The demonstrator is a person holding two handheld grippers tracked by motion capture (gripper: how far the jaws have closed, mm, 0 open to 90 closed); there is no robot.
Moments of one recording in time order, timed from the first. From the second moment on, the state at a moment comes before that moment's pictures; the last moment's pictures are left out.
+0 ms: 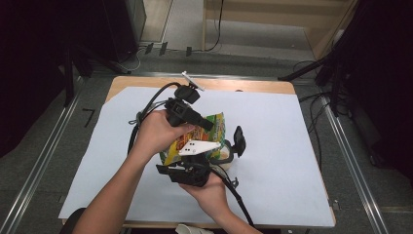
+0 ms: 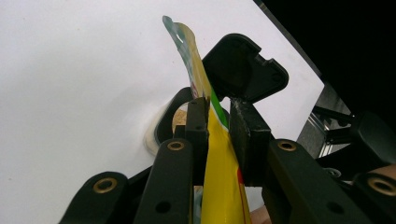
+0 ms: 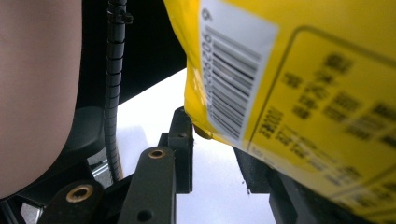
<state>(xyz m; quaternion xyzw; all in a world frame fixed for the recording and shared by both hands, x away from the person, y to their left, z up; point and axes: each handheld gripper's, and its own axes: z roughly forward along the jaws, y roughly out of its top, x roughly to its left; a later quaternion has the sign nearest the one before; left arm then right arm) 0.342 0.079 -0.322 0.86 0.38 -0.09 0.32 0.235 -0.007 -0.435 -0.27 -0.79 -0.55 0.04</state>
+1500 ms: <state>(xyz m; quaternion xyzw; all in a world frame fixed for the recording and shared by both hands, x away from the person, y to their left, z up) 0.346 0.096 -0.347 0.85 0.38 -0.15 0.33 0.231 0.006 -0.467 -0.24 -0.81 -0.54 0.01</state>
